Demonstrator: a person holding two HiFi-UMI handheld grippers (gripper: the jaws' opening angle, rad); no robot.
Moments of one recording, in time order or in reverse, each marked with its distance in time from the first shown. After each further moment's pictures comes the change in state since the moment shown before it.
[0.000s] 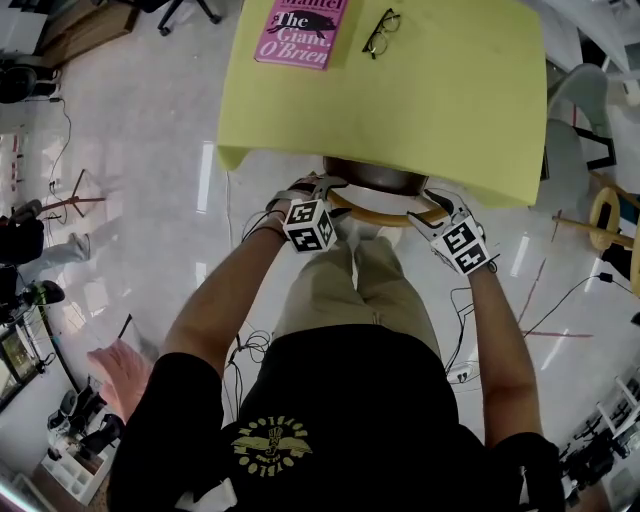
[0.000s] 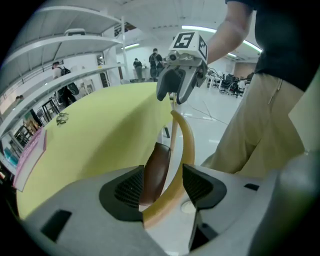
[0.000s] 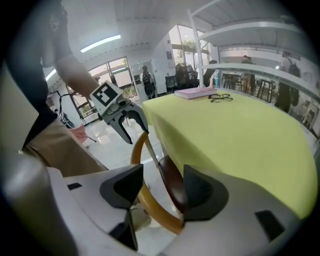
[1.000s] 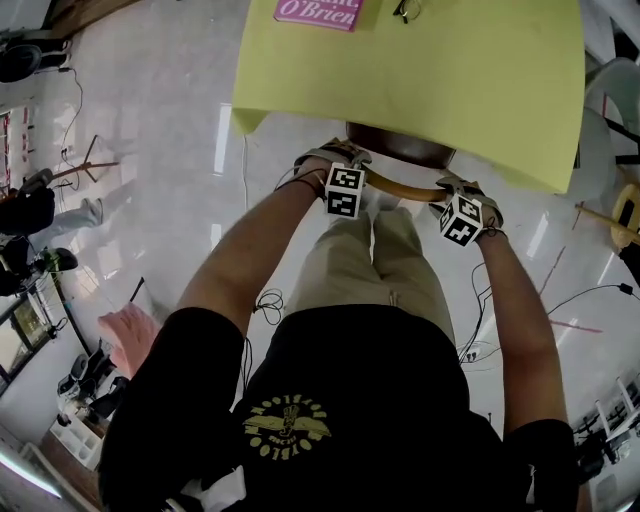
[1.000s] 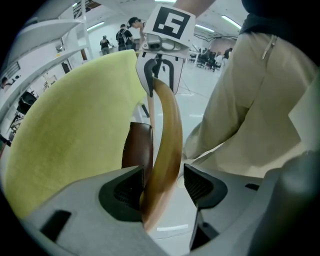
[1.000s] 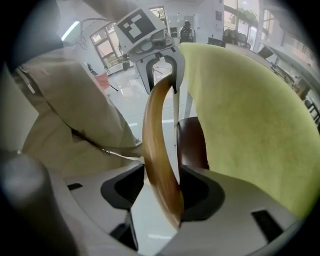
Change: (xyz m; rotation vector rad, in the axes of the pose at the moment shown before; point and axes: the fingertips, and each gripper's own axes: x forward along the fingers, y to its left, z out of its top) left arm 0.059 -0.027 -0.053 0.240 0.237 -0.193; right arm 0.069 0.027 -0.110 -0.387 0.466 0.165
